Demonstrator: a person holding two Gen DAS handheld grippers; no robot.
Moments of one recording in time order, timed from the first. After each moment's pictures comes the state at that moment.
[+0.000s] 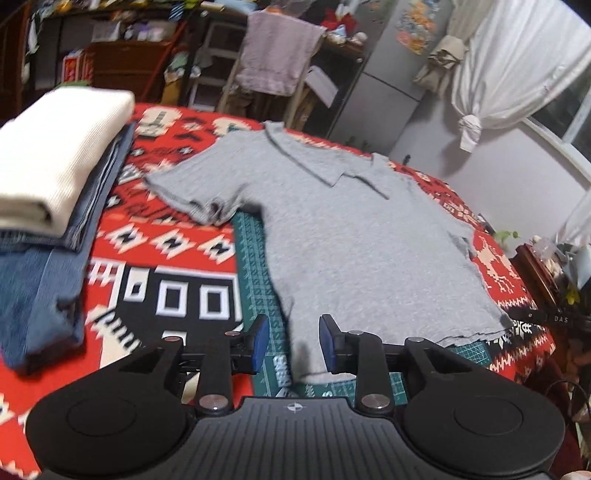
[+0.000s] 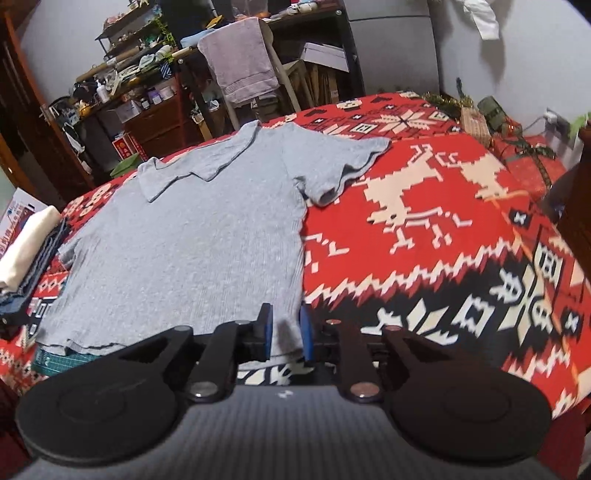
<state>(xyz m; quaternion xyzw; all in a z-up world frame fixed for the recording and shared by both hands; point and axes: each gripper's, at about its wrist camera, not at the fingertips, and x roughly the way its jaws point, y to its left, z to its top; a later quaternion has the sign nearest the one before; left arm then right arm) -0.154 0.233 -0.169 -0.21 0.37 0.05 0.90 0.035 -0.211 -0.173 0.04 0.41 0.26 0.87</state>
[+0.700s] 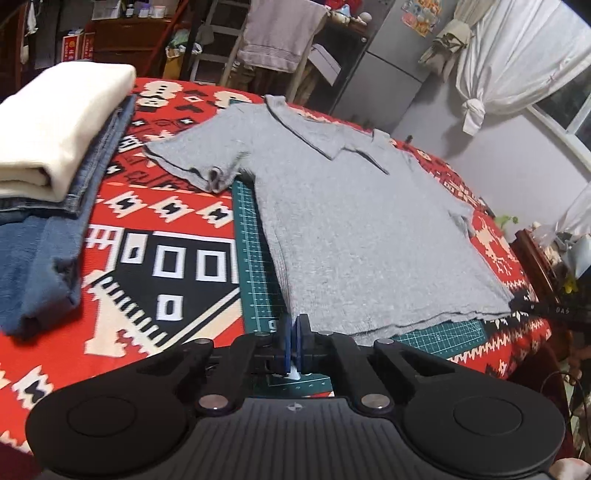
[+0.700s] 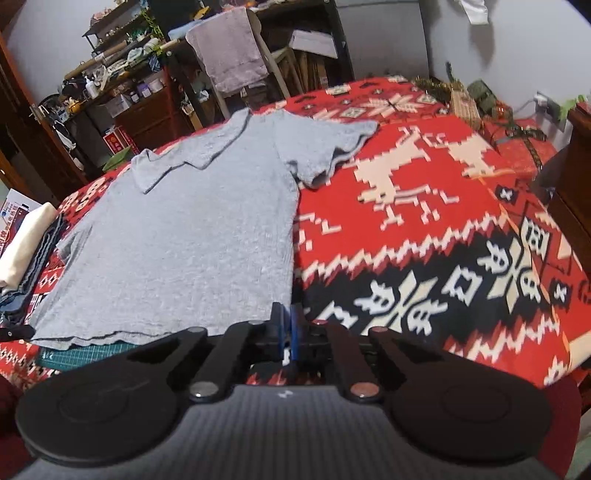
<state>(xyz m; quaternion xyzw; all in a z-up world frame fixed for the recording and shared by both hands) -0.161 0.228 -0.174 -0.22 0.40 0.05 0.89 0.029 -0.217 -0.174 0.05 0.45 0.25 0.86</state>
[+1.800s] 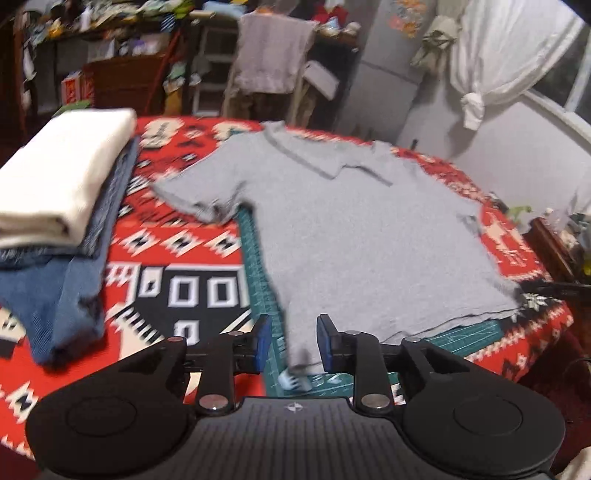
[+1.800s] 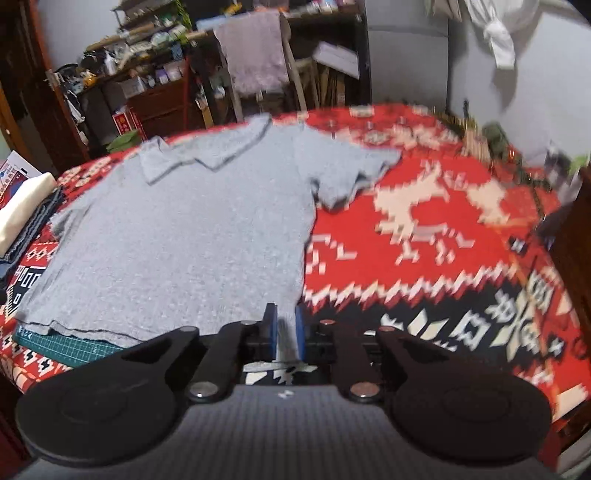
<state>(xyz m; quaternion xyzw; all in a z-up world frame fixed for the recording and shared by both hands) -0.162 0.209 -0.154 -0.15 0.38 0.06 0.91 0.035 -0.191 -0.172 -0.02 0.42 0.26 0.87</state>
